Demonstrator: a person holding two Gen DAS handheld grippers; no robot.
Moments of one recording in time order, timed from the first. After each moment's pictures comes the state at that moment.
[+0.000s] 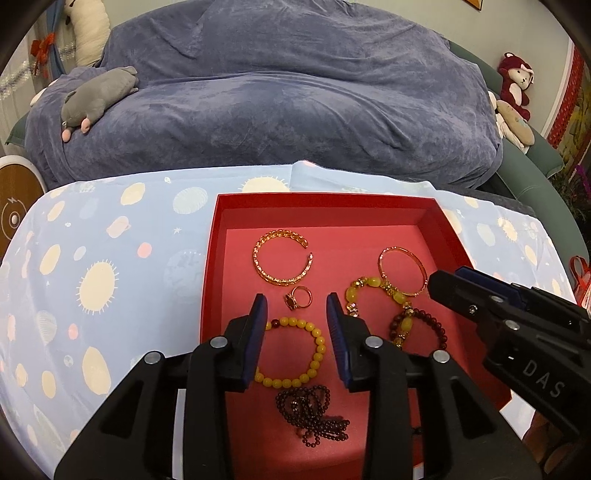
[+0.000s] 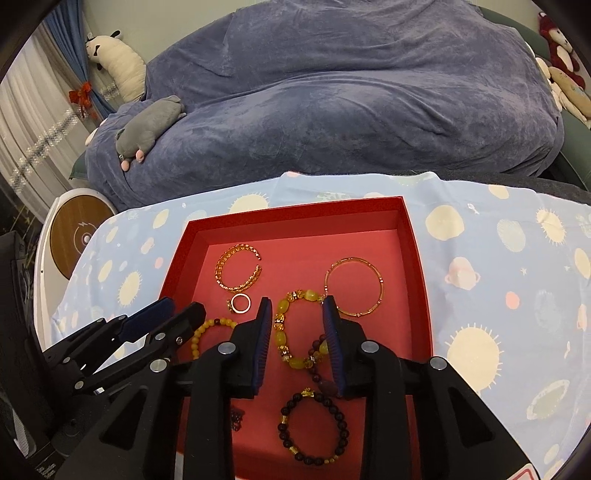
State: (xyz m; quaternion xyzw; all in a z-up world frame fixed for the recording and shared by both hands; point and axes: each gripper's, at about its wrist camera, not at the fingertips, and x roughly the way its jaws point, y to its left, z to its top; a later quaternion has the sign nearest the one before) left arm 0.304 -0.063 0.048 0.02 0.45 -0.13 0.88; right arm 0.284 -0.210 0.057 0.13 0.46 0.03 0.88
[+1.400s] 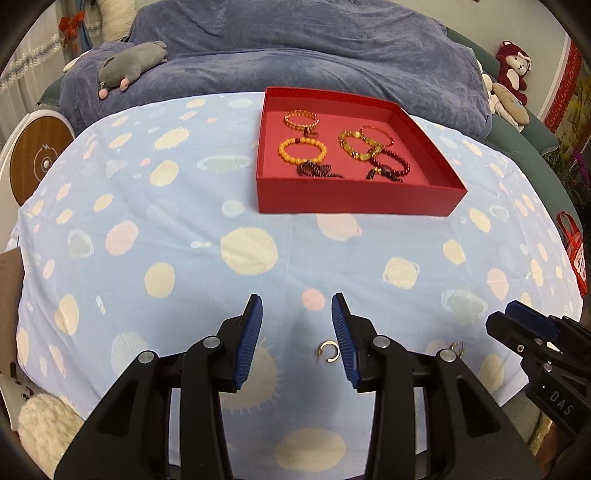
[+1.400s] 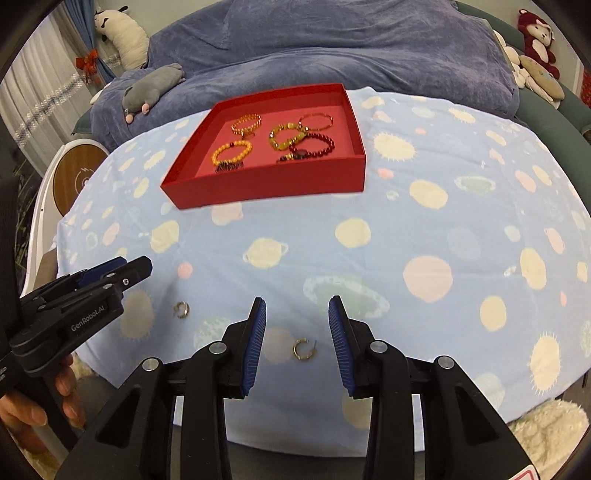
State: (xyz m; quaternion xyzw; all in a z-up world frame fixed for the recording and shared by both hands) left arm 0.083 0.000 0.036 0.02 0.48 -0.11 0.87; right arm 0.025 -0.187 0.038 0.09 0.50 0.00 0.86
